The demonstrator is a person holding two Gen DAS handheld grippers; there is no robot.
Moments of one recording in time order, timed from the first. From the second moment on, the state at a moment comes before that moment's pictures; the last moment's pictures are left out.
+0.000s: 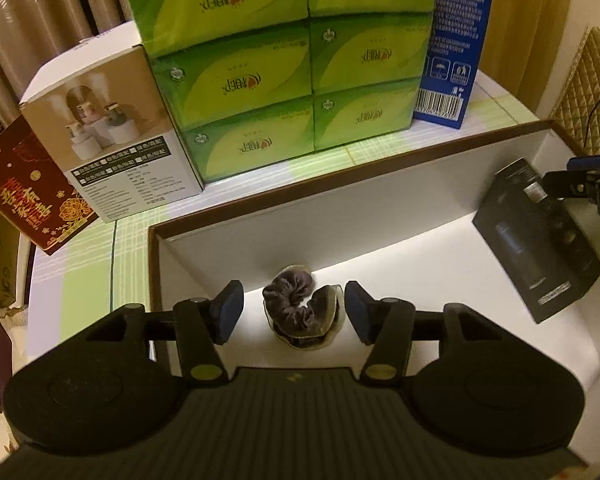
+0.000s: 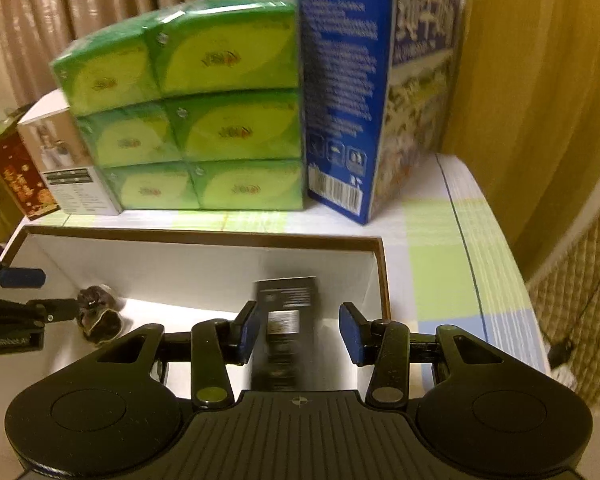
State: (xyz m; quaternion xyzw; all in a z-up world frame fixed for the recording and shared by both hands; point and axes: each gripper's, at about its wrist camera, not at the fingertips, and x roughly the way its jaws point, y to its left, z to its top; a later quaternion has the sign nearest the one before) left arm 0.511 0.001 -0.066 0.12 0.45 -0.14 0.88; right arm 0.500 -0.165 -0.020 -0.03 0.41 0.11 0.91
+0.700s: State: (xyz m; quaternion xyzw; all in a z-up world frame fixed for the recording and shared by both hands) left arm 0.406 0.035 0.021 0.08 0.38 -0.10 0.91; right arm 0.376 -0.185 0.044 0.02 0.36 0.16 0.92
